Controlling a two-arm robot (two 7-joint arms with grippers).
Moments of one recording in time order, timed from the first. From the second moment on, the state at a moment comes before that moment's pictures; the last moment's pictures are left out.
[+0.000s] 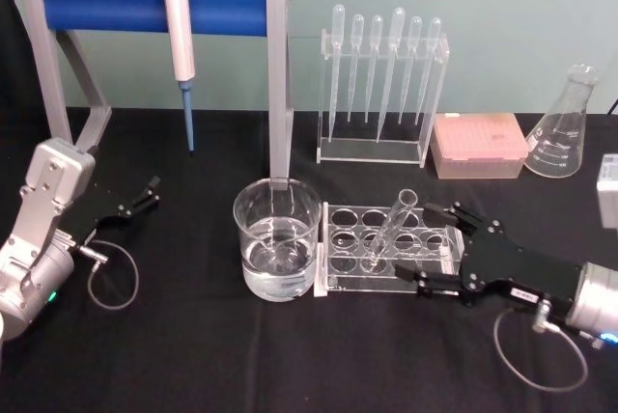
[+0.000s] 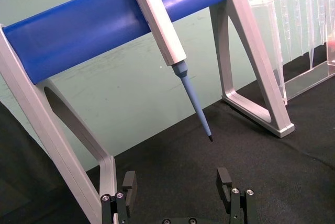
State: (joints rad) left arm -0.20 0.60 0.45 -1.41 -0.25 -0.12 0.03; right arm 0.15 0.72 -0.41 -1.59 0.63 -0.12 0.76
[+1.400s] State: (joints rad) left arm -0.20 0.60 0.45 -1.41 -0.25 -0.12 0.03; right arm 0.22 0.65 -0.44 -1.55 0.58 -0.06 0.69
